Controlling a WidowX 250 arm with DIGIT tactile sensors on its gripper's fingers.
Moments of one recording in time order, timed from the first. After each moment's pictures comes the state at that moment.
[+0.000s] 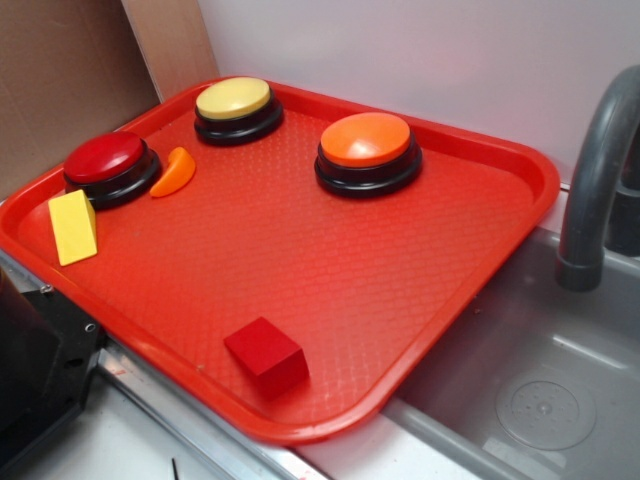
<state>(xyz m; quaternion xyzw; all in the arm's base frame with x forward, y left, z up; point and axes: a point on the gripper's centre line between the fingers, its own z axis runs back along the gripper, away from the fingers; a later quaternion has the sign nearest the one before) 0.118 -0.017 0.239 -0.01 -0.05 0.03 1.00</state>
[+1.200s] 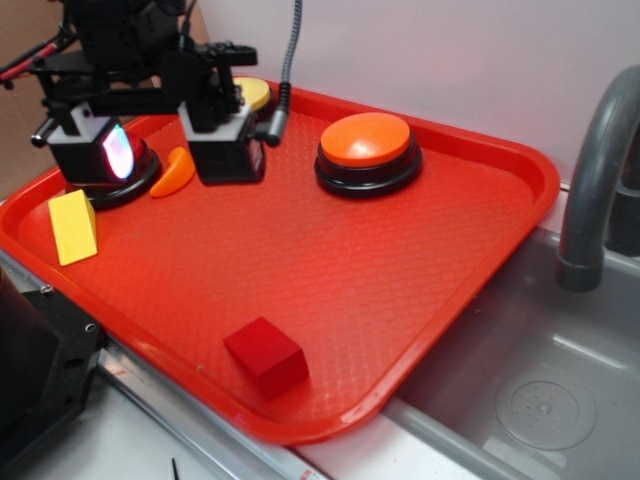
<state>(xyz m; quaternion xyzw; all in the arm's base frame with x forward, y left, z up) 0.137 -0.101 0.138 0.00 0.00 0.29 0.96</state>
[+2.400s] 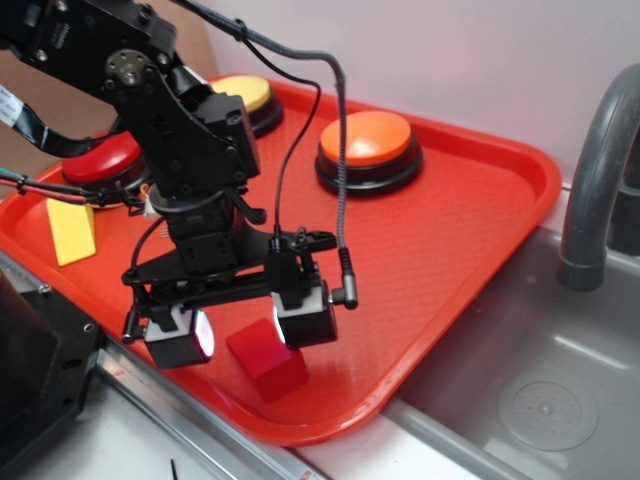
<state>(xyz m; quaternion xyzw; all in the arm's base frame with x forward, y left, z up) 0.127 -0.147 0.038 -0.05 0.03 0.40 0.91</state>
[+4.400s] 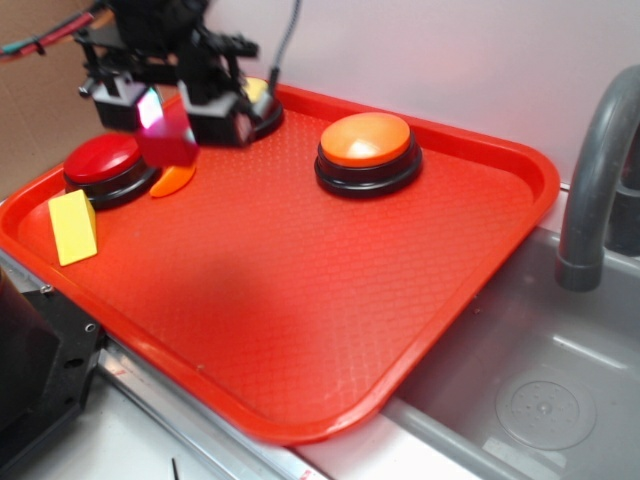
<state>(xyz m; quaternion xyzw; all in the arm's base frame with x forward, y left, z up) 0.183 -0.028 0.132 0.04 -0.05 0.24 0.97</state>
